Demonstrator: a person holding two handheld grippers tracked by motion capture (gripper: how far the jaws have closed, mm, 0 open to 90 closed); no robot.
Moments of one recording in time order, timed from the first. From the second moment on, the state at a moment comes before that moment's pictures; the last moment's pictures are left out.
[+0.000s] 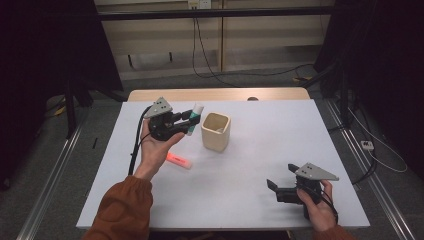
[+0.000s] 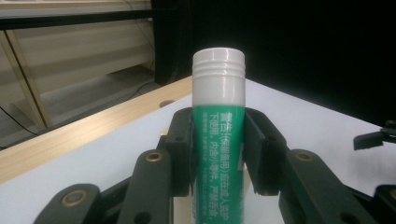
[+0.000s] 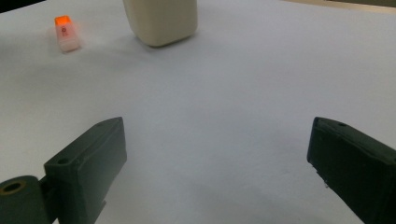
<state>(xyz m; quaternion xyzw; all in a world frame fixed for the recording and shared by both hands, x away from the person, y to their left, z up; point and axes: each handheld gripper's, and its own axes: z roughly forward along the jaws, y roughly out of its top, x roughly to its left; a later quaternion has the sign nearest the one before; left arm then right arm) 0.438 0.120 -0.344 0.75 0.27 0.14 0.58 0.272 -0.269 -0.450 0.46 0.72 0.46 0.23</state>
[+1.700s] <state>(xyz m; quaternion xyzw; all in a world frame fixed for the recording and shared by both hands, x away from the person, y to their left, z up) 0.483 0.051 -0.378 0.76 0.26 0.14 0.58 0.271 -0.270 -0.452 0.45 0.73 0.46 0.23</state>
